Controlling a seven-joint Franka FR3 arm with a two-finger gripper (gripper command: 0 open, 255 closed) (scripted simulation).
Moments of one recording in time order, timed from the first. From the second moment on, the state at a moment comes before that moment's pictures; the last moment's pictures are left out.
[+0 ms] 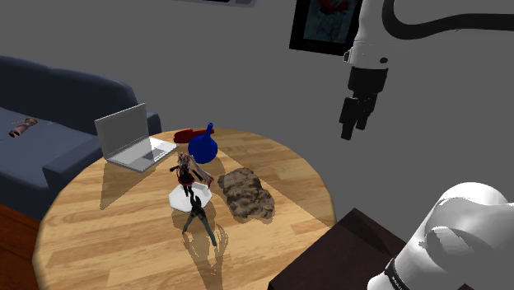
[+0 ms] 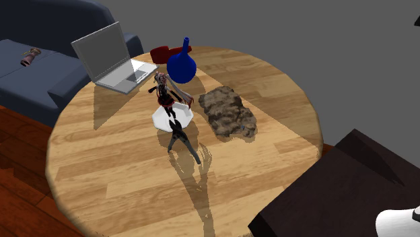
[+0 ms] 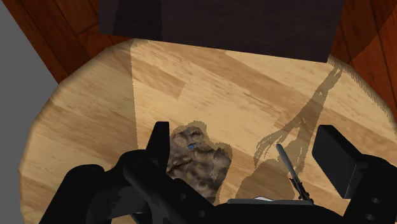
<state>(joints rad) 0.01 -0.82 0.03 -2.41 0.00 1.49 -0.08</state>
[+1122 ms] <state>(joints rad) 0.05 -0.28 0.19 -2.28 0.05 1.81 0.07</state>
